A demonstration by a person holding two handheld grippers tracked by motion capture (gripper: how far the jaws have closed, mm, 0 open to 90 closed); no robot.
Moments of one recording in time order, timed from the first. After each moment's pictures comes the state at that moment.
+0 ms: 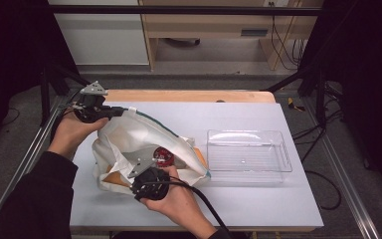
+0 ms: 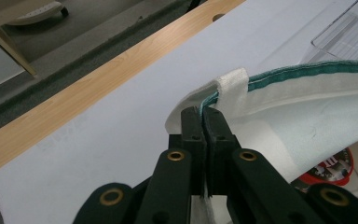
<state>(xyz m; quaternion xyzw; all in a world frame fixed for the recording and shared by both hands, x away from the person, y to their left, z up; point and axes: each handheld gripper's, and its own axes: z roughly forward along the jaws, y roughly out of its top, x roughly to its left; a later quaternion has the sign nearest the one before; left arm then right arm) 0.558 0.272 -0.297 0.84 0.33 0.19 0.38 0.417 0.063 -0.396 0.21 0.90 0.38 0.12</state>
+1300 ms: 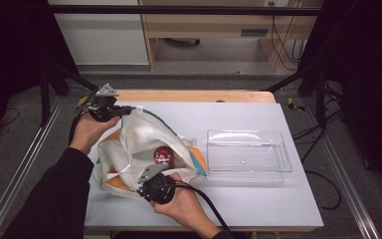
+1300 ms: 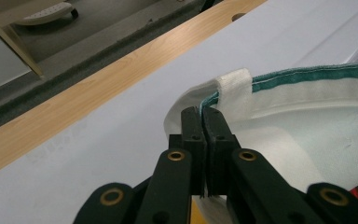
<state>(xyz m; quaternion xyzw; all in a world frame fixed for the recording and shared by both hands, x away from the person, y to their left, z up) 0.596 0.261 -0.344 0.83 0.35 0.21 0.39 0.420 0.050 -0.430 0.20 0.89 0.40 0.05</state>
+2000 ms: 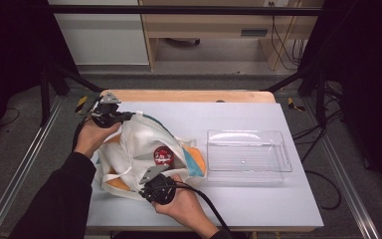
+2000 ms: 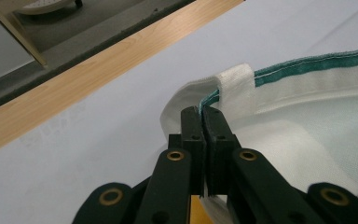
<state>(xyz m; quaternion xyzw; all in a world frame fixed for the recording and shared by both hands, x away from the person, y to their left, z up) 0.600 0.263 -0.372 0.83 0.36 0.21 0.37 0.424 0.050 -0.446 0.20 0.90 0.39 0.04</state>
